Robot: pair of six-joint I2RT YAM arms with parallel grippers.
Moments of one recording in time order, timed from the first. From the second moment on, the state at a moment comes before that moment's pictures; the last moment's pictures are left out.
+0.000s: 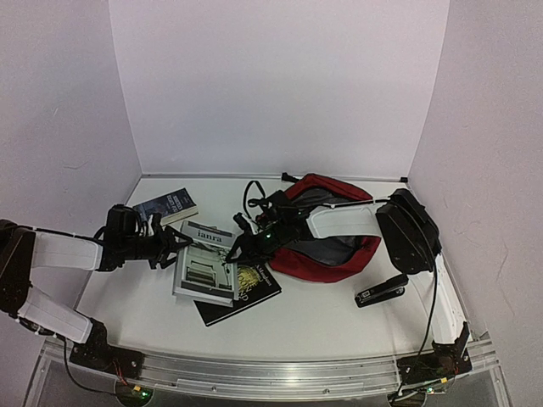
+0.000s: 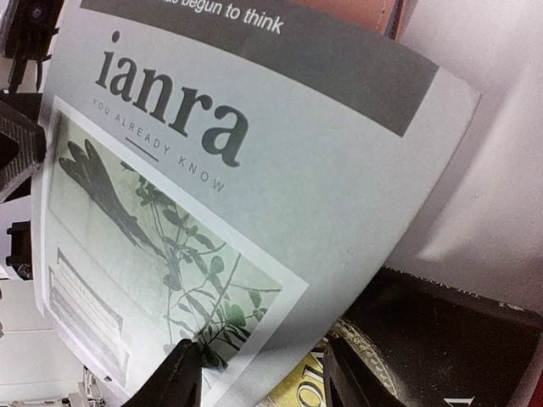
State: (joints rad) left arm -0.28 1.32 0.47 0.27 0.61 -0.96; right arm 0.85 2.34 1.73 -0.22 -0.65 0.51
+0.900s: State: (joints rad) left arm -0.31 1.19 0.64 0.41 0.47 -1.10; right arm 0.62 1.94 1.77 -0.29 -0.64 0.54
